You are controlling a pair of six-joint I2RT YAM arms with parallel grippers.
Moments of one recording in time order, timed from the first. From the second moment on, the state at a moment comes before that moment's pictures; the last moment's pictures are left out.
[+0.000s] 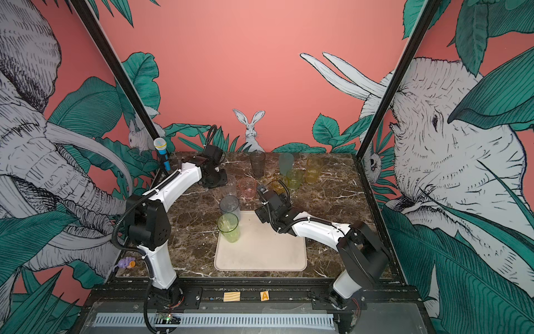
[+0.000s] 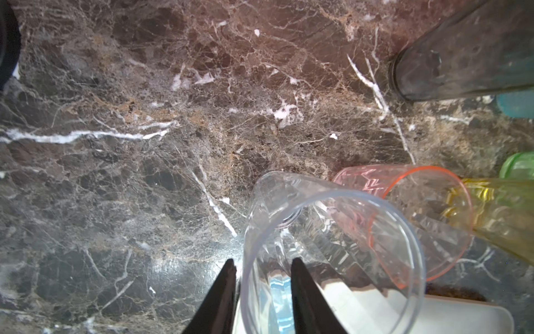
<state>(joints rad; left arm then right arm) -0.36 1.90 1.68 -0.94 -0.07 -0.52 0.82 1.56 0.95 -0.11 0.38 -0.02</state>
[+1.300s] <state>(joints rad) -0.34 1.90 1.68 -0.94 -0.08 -0.50 0.82 1.57 0.95 -0.12 0.38 -0.02</state>
